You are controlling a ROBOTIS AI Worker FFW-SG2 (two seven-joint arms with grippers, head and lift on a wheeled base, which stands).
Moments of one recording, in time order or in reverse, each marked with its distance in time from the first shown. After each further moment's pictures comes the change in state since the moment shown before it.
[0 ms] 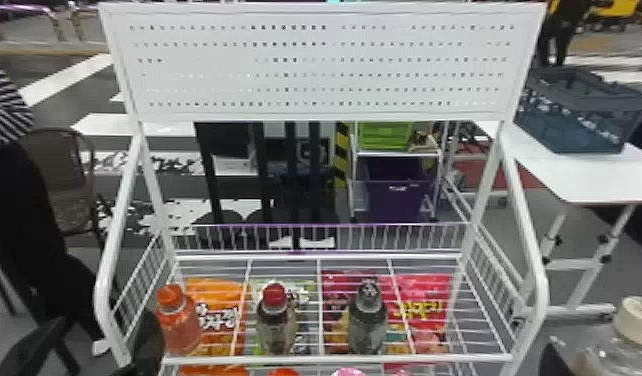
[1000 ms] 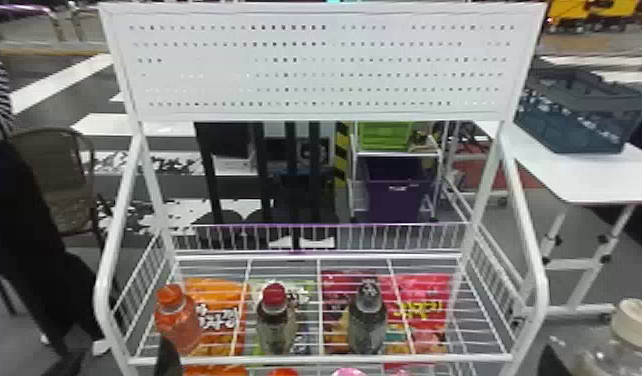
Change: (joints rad) left arm -0.012 -0.005 -0.086 0.172 -0.036 -0.151 0.037; right arm -0.007 0.000 0.000 0.012 -0.005 0.003 0.000
